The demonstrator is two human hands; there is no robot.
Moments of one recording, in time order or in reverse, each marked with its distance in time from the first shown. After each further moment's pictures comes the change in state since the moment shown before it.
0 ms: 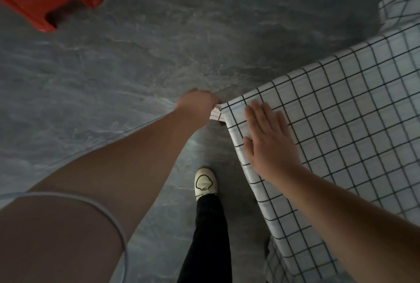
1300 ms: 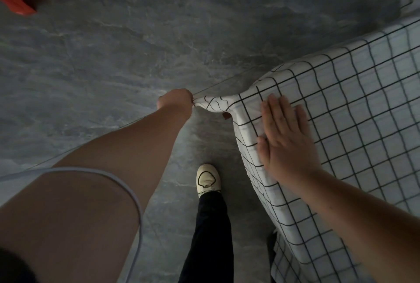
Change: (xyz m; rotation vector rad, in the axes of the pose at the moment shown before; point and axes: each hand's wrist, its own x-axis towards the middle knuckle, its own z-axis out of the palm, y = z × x) left_hand 0.028 -0.063 0.061 -0.185 -0.102 -0.430; right_hand 0.002 0.001 0.020 -0.057 0.087 -0.016
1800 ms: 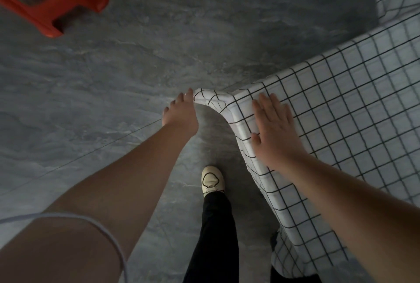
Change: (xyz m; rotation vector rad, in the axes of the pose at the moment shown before) left_hand -0.089 0.005 -0.026 -0.087 0.102 0.037; right_hand 0.004 -0.011 -0.040 0.233 -0.193 0.111
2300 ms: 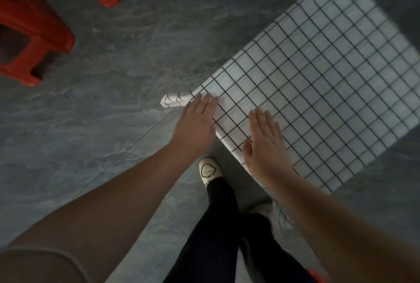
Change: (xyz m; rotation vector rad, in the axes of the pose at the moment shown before) left_hand -0.105 0.091 -0.018 0.084 0.115 0.667; right_hand -0.121 0.003 -0.007 0.273 0.134 0.340
